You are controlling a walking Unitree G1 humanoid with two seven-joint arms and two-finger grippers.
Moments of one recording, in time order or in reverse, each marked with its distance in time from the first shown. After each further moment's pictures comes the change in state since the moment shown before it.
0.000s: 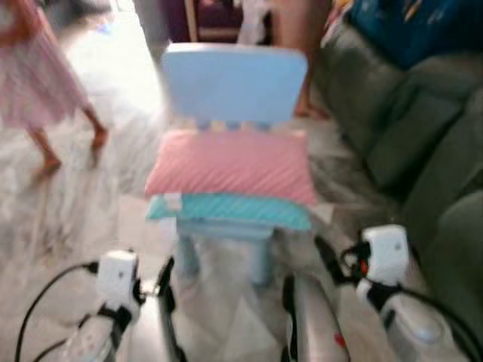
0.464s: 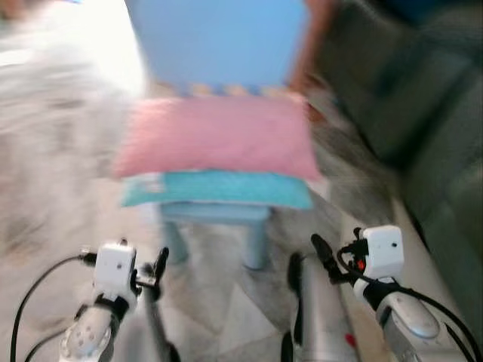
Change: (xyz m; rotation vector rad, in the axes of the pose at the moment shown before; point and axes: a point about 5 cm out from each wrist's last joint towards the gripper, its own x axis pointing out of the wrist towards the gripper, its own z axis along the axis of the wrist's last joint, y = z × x) left arm 0.011 0.006 0.018 0.106 -0.076 0.045; right arm 0.004 0.000 0.004 -0.010 -0.020 0.000
